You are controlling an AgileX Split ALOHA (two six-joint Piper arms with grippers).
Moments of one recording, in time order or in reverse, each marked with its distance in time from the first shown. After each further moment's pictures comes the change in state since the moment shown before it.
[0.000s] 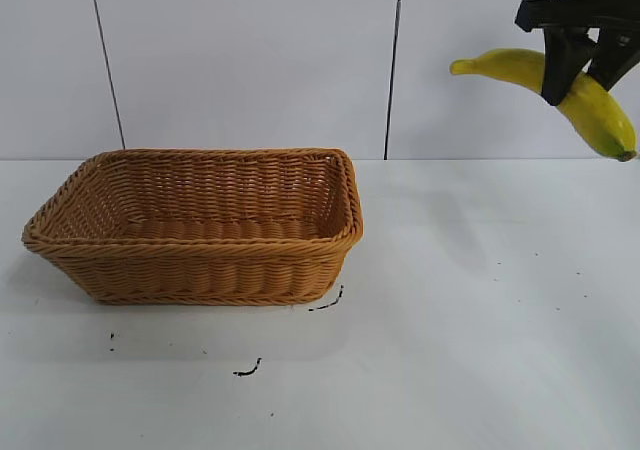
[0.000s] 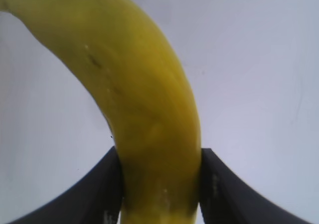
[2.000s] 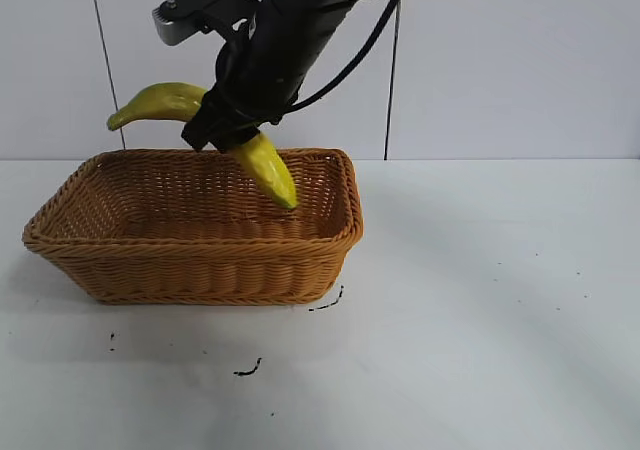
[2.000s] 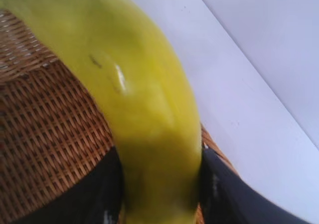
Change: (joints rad) left arm 0.000 0.000 0.000 0.000 -0.001 0.000; right arm 0.582 0.231 0.000 -0.121 -0.722 -0.140
